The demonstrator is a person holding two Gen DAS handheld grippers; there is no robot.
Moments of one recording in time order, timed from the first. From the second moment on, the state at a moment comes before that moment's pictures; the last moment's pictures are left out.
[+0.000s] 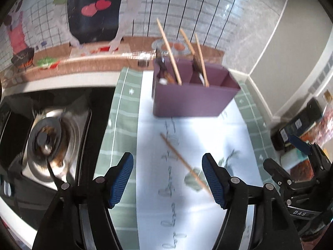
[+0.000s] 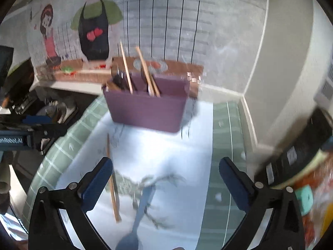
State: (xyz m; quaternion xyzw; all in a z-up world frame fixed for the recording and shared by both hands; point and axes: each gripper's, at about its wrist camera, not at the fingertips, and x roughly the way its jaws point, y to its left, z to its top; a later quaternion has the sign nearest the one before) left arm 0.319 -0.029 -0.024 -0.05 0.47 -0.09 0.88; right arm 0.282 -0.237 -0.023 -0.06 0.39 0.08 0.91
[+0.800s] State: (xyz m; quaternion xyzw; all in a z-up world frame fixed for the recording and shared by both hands) left arm 0.350 -0.059 -0.096 -0.13 0.59 -0.07 0.80; right arm 0.295 -0.228 -0.118 -0.01 0.52 0.13 0.84
